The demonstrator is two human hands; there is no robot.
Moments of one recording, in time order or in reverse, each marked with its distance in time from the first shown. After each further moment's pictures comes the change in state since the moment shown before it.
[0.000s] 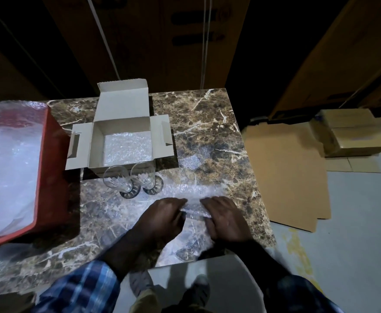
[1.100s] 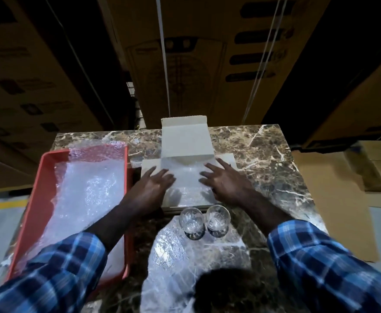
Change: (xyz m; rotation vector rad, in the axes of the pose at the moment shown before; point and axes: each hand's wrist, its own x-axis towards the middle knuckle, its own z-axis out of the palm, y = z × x) left_hand 0.025 -0.231 -0.165 0.509 0.153 0.259; right_hand 0.282 -0.086 0.008 -0.368 -0.452 -0.311
